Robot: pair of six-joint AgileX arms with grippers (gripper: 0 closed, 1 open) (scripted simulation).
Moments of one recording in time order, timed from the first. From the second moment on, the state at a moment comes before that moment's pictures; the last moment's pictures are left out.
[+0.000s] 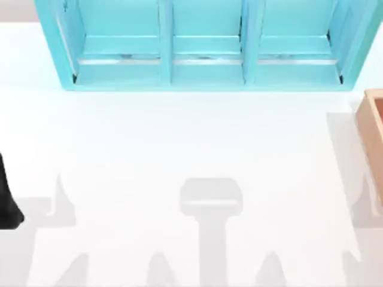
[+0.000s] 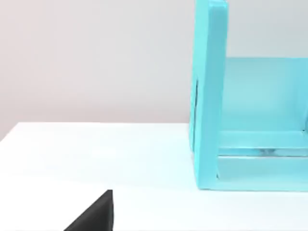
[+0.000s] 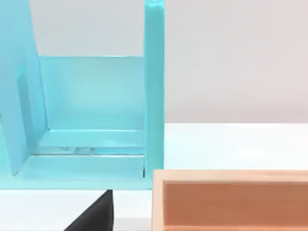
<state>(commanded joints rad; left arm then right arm) 0.00 0.00 0.00 0.00 0.00 0.00 0.00 0.00 0.00 0.00 0.00 0.00</state>
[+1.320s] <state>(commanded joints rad) 0.00 0.00 0.00 0.00 0.00 0.00 -0.33 1.46 1.12 -1.13 0.00 -0.33</state>
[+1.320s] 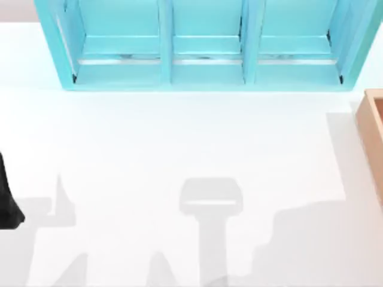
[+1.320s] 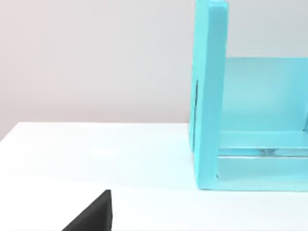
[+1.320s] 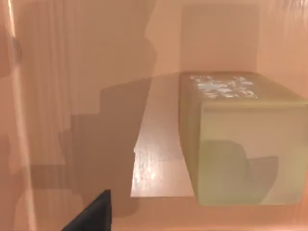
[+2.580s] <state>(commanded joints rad) 0.00 0.00 0.00 0.00 0.00 0.00 -0.37 1.68 0.94 -0.84 0.00 -0.36</state>
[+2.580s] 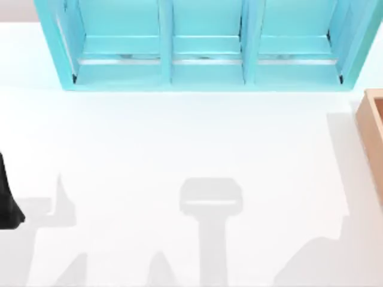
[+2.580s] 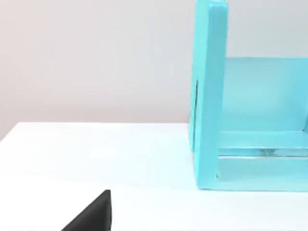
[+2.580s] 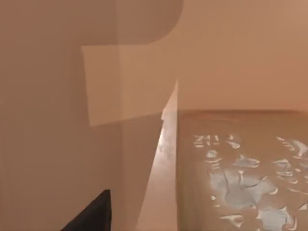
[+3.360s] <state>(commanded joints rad) 0.00 0.00 0.00 0.00 0.00 0.00 -0.37 1.68 0.94 -0.83 0.00 -0.36</state>
